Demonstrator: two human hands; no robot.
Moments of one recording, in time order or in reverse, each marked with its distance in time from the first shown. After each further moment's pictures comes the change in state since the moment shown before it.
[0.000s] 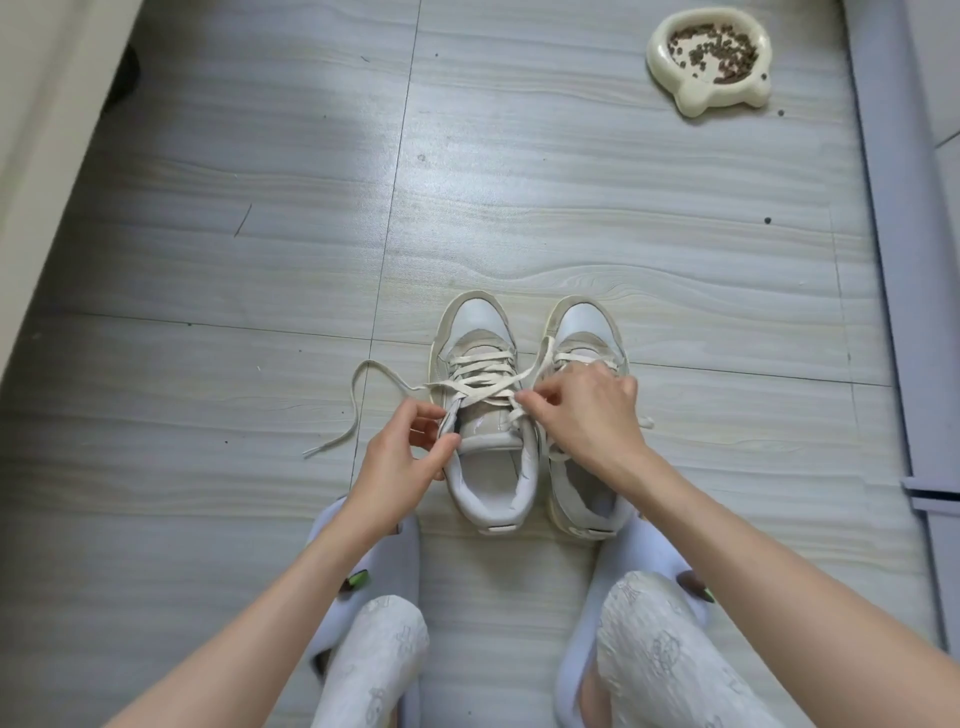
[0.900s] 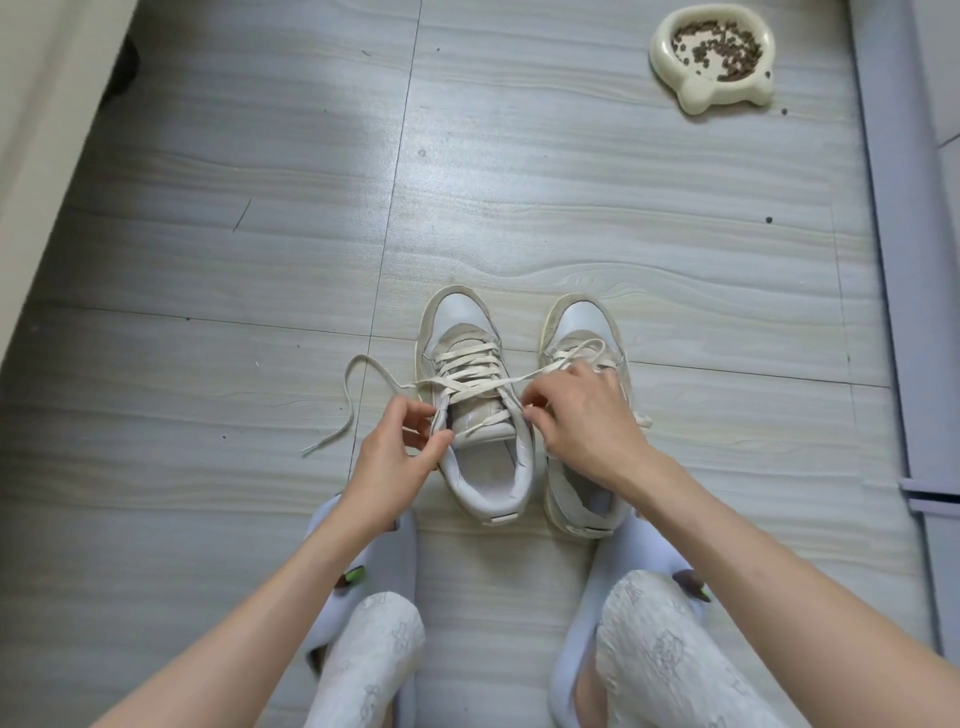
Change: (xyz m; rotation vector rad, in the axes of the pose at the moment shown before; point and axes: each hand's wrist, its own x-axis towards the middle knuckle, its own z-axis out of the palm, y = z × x) left_hand -0.006 0.008 -0.002 0.033 0.021 -0.068; right_hand -0.001 0.013 0.004 -0.134 -0.016 -0.296
